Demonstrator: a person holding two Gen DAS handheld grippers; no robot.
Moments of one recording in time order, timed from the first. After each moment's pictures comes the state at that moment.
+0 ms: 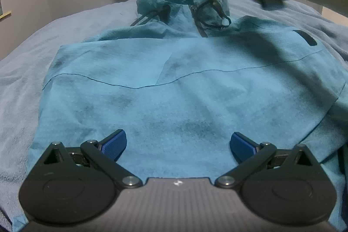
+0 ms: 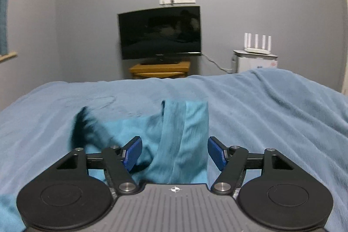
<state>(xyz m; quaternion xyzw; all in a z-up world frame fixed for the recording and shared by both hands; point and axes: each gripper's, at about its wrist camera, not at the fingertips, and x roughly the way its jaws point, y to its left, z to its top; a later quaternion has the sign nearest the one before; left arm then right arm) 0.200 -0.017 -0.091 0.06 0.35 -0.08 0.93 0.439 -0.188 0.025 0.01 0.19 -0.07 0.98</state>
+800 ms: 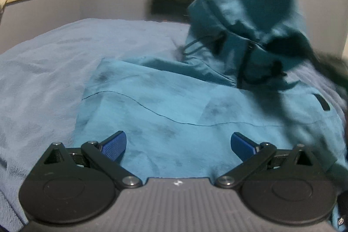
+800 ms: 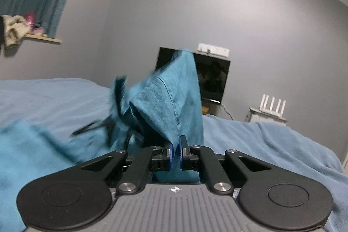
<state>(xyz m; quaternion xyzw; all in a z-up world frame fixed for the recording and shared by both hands) 0.198 0.040 -0.059 -0.06 0.28 -0.03 0.96 0.236 -0.184 -0.042 -0.14 0.05 0.03 0.99</state>
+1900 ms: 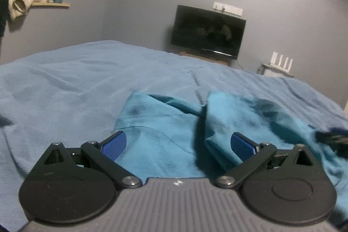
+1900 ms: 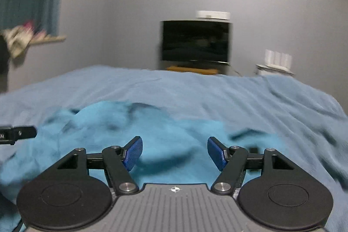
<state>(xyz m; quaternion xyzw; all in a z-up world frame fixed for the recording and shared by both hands) 0.183 0.071 -0.038 -0.11 0.19 0.01 0.98 0.192 -0.182 -0.044 -0.07 0.16 0.06 0.98</state>
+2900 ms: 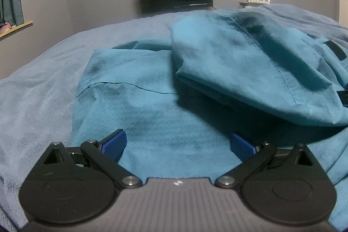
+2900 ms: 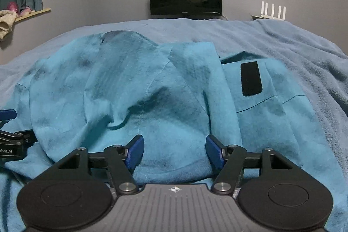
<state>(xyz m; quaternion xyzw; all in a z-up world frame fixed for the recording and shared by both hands) 0.202 0.020 -0.113 0.07 0.28 -0.03 0.96 0.197 -0.233 -0.116 -0.01 0.28 0.03 0.96</state>
